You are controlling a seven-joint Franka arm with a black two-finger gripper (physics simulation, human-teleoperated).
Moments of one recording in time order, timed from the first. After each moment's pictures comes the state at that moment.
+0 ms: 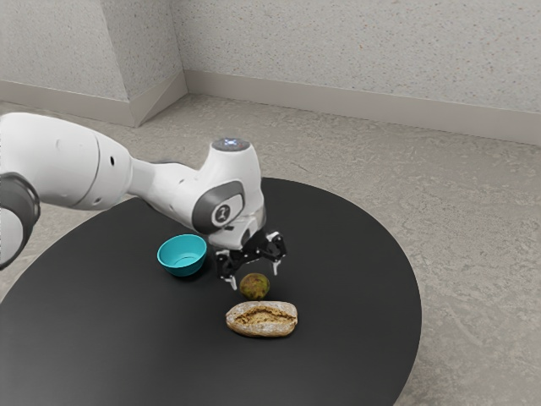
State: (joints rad) arm -0.15 0.41 -0.04 -1.91 0.02 2.32 2.03
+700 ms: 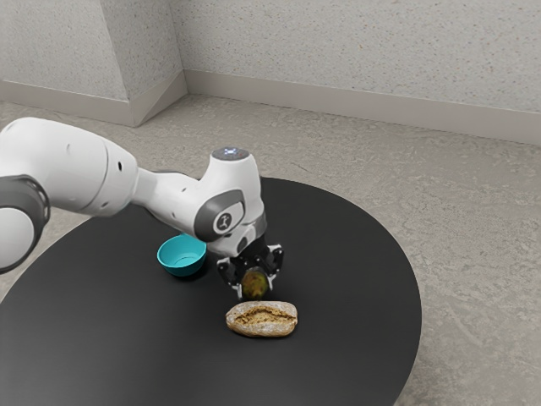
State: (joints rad) arm -0.15 0.46 -0.04 -1.91 0.00 2.36 2.16
